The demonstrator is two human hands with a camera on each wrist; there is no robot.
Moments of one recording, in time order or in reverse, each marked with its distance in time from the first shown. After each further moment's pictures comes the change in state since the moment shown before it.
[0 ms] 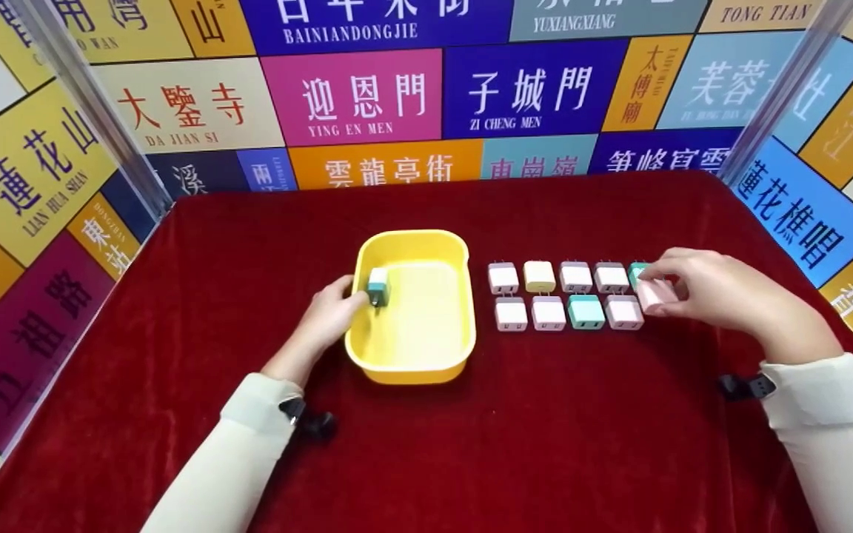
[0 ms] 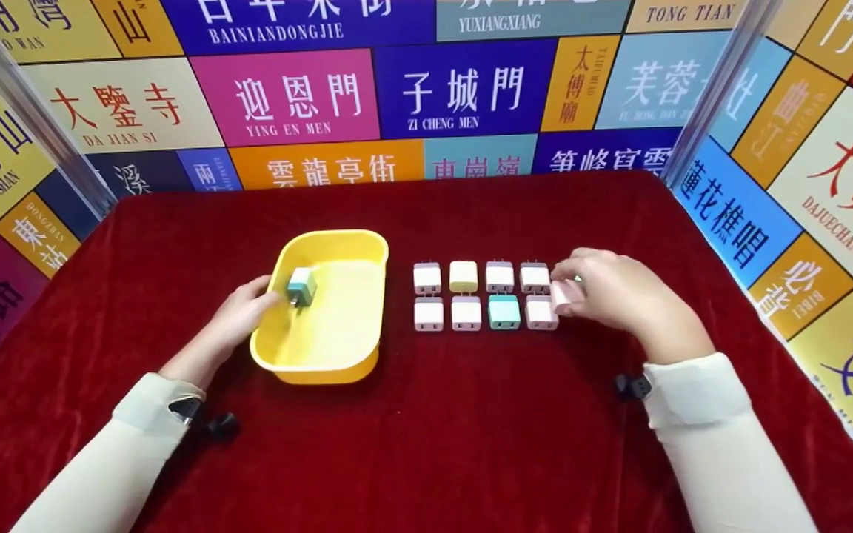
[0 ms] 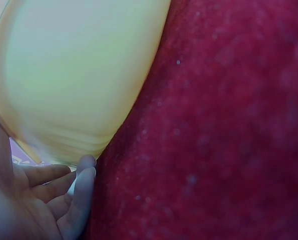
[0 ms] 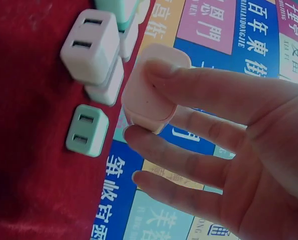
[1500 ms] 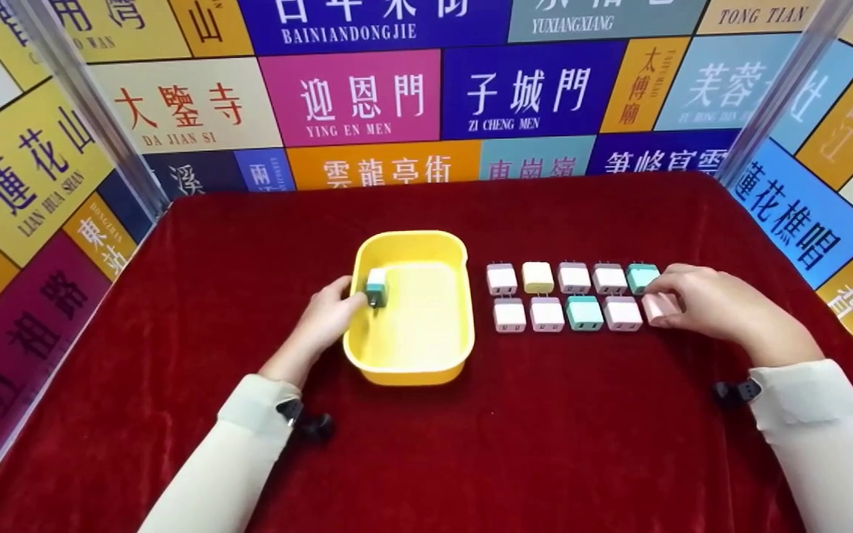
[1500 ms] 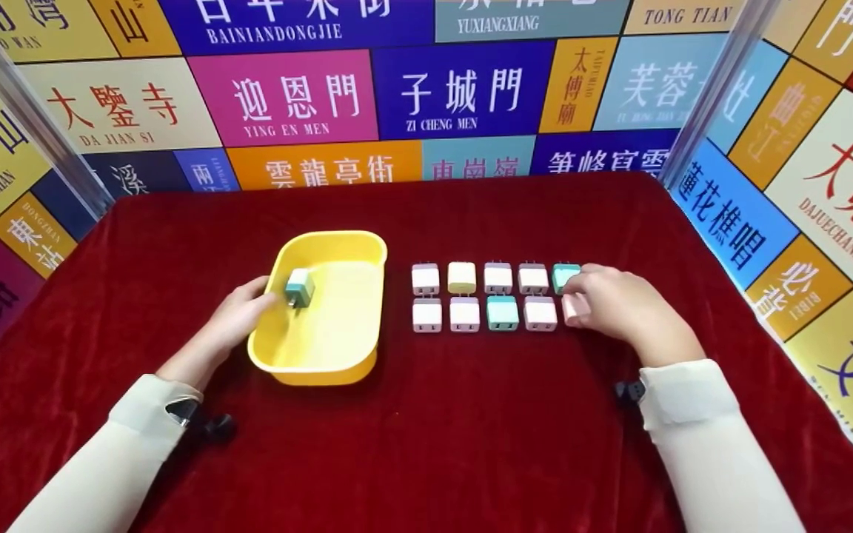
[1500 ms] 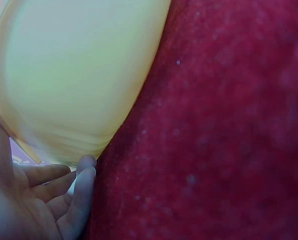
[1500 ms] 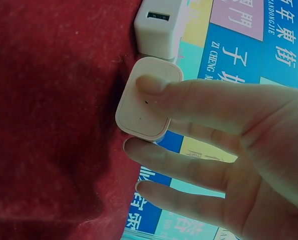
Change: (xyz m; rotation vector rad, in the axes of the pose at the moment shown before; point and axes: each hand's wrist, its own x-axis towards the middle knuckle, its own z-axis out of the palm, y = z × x) left_hand 0.002 -0.002 0.001 -0.004 -0.002 -0.001; right_hand 0.001 0.030 0.033 -0.028 0.001 0.008
